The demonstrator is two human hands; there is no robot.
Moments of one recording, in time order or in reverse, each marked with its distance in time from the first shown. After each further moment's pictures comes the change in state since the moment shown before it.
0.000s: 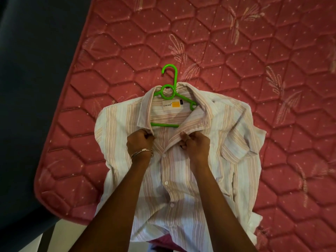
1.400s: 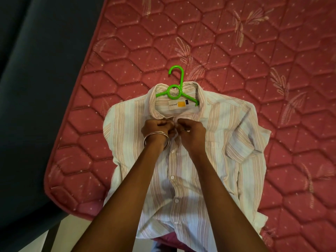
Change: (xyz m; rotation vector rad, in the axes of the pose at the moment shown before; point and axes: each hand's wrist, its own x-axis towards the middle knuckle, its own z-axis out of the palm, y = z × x) left_hand -0.006 0.050 -0.014 -0.752 -0.256 -0.255; right_hand 0.003 -0.023 0.025 -0.447 -0.082 -0.564
